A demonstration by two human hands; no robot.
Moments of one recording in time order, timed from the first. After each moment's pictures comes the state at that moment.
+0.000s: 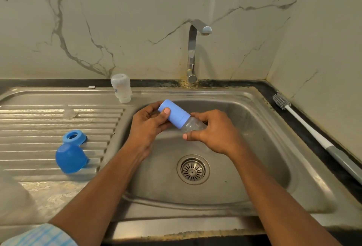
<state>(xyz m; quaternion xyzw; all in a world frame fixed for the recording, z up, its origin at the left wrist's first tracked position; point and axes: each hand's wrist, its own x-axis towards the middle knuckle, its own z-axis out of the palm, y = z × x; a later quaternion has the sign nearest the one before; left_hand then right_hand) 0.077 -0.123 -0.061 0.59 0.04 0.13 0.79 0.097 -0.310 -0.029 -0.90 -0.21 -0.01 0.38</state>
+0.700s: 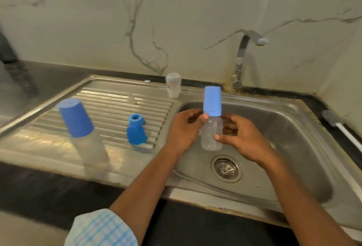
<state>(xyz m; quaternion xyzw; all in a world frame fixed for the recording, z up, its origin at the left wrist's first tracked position) 0.010 -0.117 -0.041 0.75 0.07 0.23 0.61 0.063 -0.284 -0.026 -0.81 -0.27 0.11 0.52</state>
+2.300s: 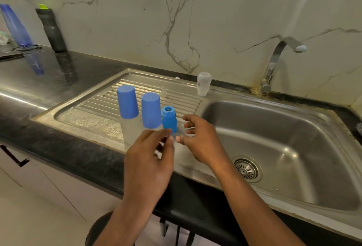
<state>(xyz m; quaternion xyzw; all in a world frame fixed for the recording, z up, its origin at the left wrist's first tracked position) -0.174 -0.087 -0.032 0.82 0.20 0.46 0.29 -0.037 -0.156 -0.031 -0.82 -0.32 0.10 0.47</state>
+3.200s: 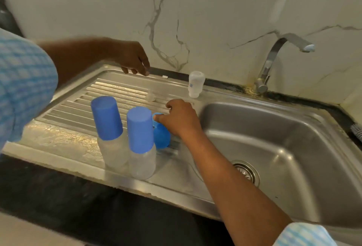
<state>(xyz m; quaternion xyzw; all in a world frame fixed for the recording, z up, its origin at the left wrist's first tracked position) 0.054 0.161 0.092 0.98 0.12 -0.04 0.18 0.033 -0.059 -0.015 -0.91 -0.28 0.05 0.32</state>
